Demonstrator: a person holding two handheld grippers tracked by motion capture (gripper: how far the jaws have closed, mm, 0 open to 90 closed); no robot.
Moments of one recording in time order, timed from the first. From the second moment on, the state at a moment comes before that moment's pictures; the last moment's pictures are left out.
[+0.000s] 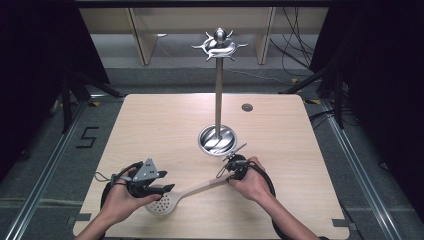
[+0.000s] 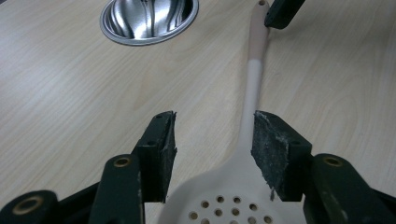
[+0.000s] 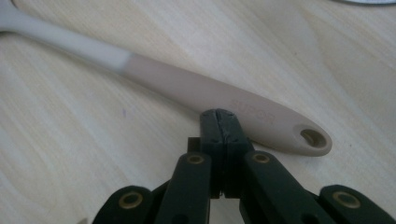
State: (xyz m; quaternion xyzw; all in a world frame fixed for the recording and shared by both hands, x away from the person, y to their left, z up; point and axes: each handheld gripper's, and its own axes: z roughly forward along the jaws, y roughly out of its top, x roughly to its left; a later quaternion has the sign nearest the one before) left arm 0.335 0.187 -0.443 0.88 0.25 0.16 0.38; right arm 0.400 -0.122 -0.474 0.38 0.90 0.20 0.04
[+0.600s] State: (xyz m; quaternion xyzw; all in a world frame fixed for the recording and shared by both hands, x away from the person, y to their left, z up) left arm 0.342 0.180 -0.443 0.88 0.25 0.14 0.37; right arm 0.398 -0.123 -0.463 0.40 0.88 0.24 0.07
